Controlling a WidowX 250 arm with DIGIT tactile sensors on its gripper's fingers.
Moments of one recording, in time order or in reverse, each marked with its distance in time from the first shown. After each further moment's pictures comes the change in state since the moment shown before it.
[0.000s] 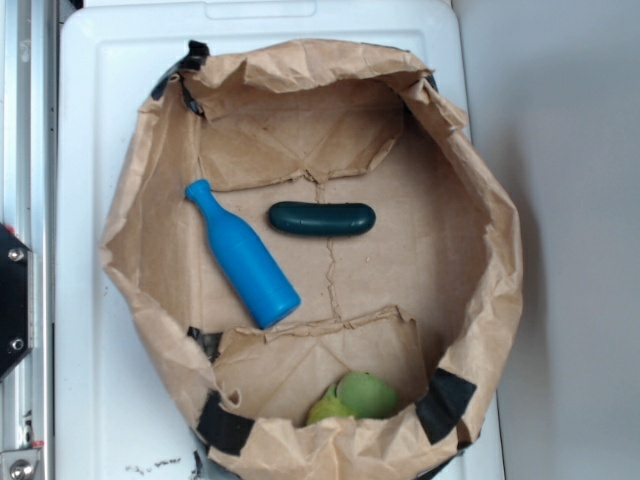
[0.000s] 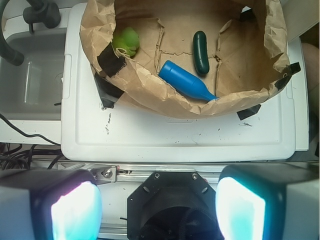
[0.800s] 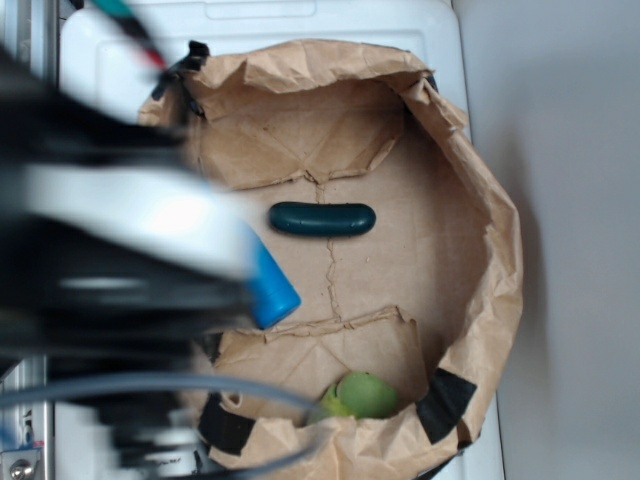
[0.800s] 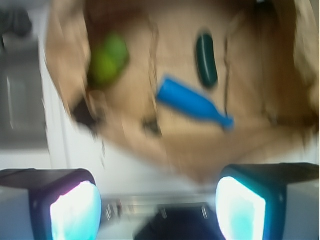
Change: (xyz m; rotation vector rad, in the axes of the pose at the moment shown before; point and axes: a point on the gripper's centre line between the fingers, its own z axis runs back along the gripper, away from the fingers) arm 0.093 0.006 -0.053 -0.028 0.115 0.088
